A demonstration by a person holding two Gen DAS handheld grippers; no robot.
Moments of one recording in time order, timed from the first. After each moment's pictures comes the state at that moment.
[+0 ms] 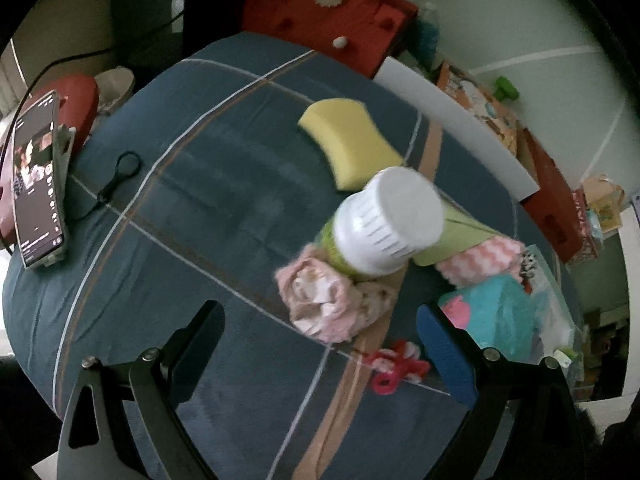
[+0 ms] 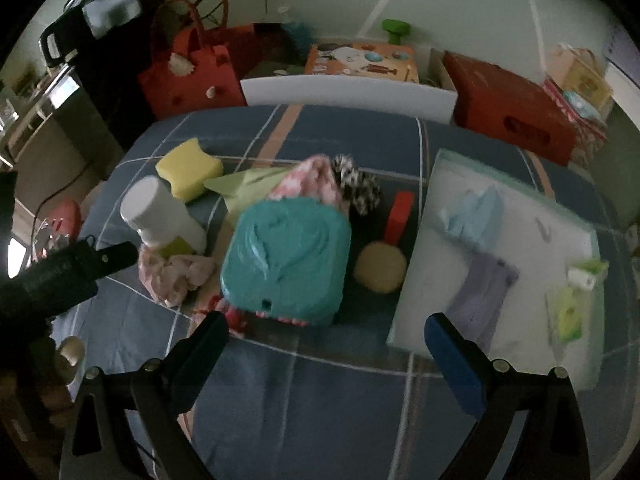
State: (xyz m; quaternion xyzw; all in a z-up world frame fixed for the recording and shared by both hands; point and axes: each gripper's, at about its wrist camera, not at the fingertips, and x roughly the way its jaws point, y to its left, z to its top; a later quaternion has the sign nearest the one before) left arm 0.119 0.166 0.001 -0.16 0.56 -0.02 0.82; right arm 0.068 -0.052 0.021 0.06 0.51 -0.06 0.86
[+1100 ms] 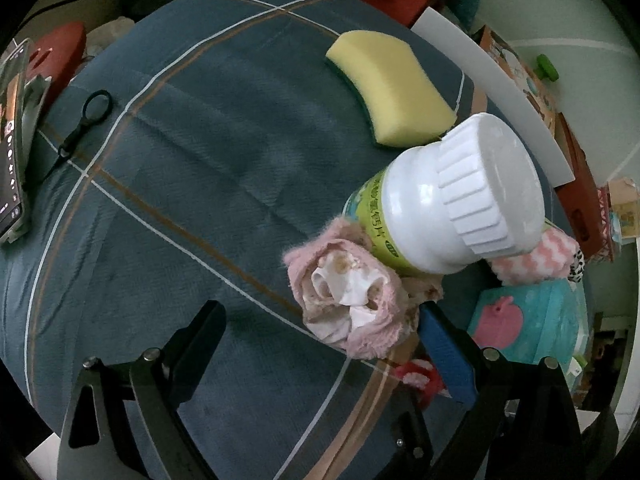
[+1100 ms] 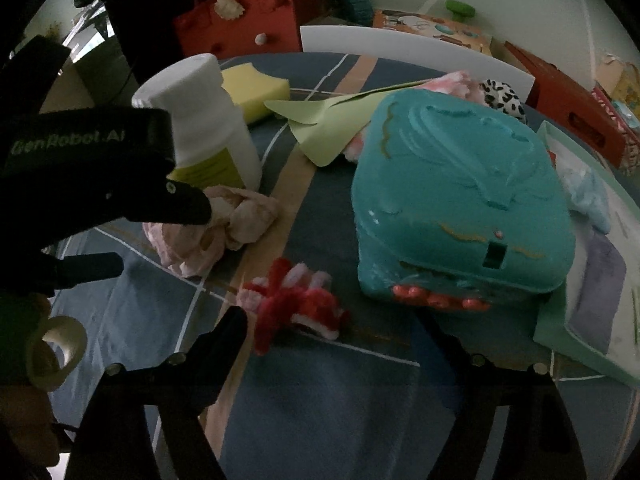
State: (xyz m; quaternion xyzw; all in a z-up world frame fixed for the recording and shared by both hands) left arm 0.149 0.164 -0.054 -0.18 0.62 -0.01 0.76; right arm 0.097 0.021 -0.064 0.02 0.52 -0.01 0.86
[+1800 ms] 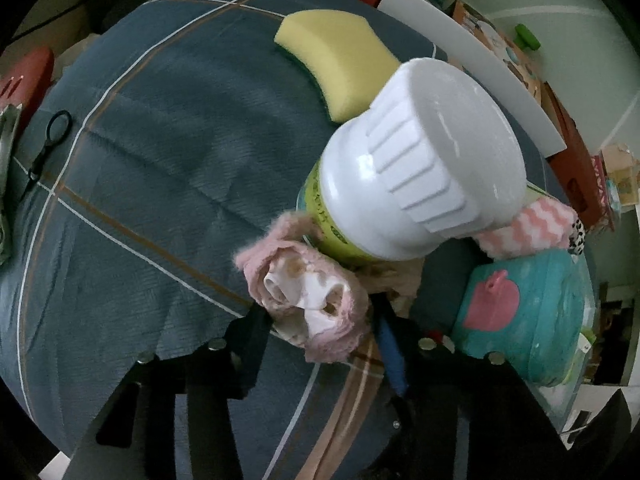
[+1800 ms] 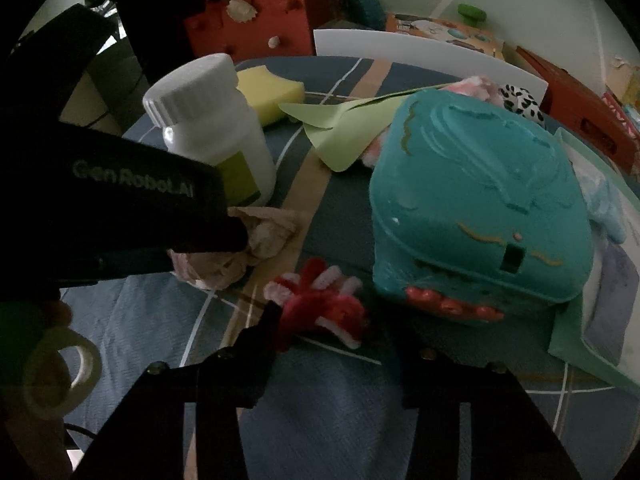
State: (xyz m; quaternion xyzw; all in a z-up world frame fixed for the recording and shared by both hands) left arm 0.168 0.124 -0.065 -0.14 0.63 -0.04 0.76; right arm 0.098 0.024 -0.066 0.03 0.51 0.01 0.86
